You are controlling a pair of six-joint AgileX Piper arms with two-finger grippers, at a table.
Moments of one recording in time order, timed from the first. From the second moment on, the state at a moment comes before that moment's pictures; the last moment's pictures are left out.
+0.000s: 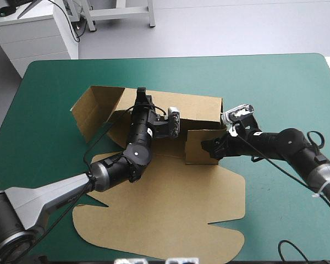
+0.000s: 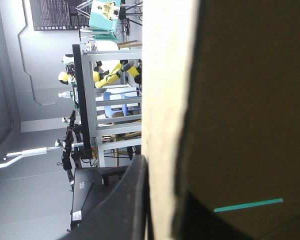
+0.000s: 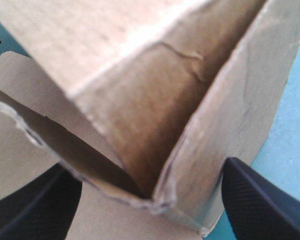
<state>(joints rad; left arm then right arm) -0.85 1.64 -1.08 1.73 0.72 -0.46 0.26 1.33 -0.87 0.95 0.58 -0.95</state>
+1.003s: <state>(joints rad) -0.84 1.64 -1.08 1.71 0.73 -0.47 0.42 1.34 -0.86 0.81 0.24 -0.67</state>
